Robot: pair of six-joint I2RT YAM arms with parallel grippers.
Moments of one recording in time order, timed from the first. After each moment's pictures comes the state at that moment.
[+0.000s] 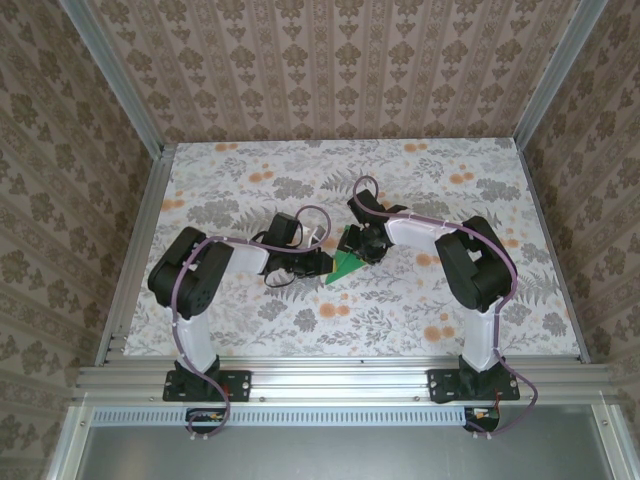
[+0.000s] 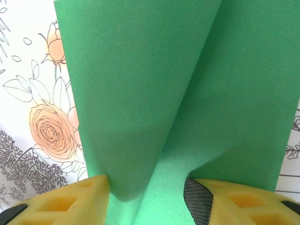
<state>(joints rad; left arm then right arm) -0.58 1.88 0.84 0.14 0.77 -0.57 0.52 1.98 1.25 -0.50 -0.14 0.94</state>
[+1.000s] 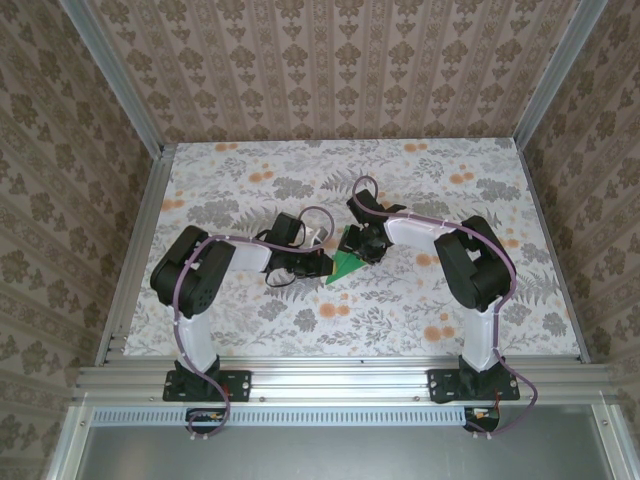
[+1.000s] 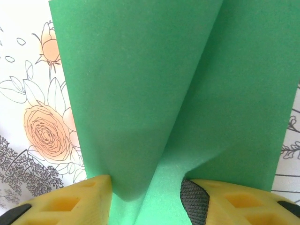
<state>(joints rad) -0.59 1.89 0.87 0.07 0.74 -0.50 0.52 1.98 1.26 -0.51 -0.13 0.94</state>
